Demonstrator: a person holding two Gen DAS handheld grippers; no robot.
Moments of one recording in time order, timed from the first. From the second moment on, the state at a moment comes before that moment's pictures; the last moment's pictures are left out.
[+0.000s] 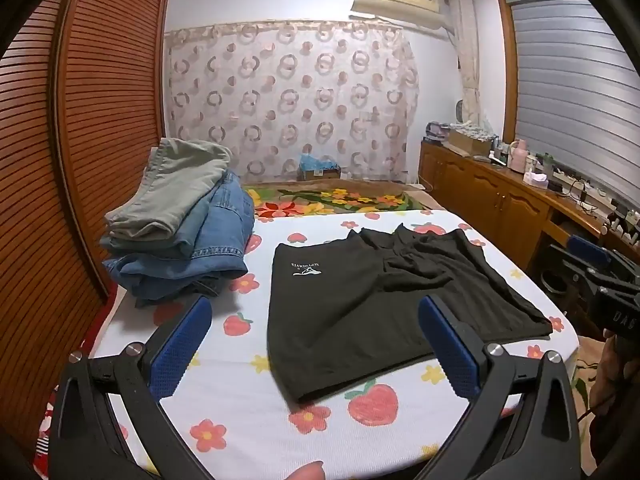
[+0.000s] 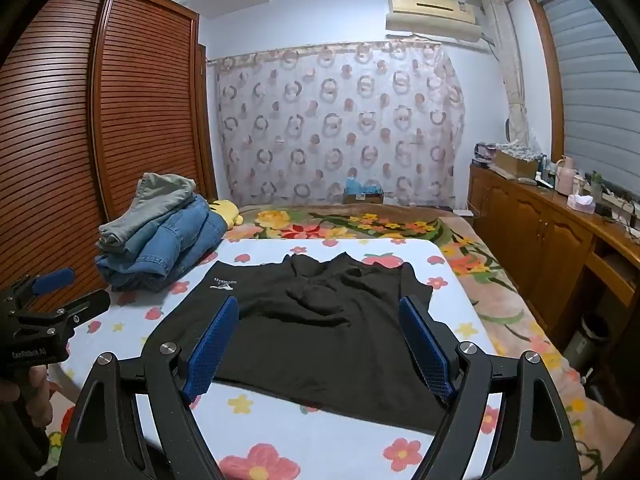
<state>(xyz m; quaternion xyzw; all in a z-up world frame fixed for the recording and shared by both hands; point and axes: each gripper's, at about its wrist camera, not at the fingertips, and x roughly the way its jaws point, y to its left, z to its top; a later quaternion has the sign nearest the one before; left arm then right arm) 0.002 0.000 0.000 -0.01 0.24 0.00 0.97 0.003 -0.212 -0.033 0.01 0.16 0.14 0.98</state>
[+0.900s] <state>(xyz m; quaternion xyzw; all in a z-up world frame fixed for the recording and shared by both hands) -0.001 0.007 0.008 -0.01 0.23 0.00 0.97 0.002 -0.211 -0.031 0.01 0.15 0.14 0.98</state>
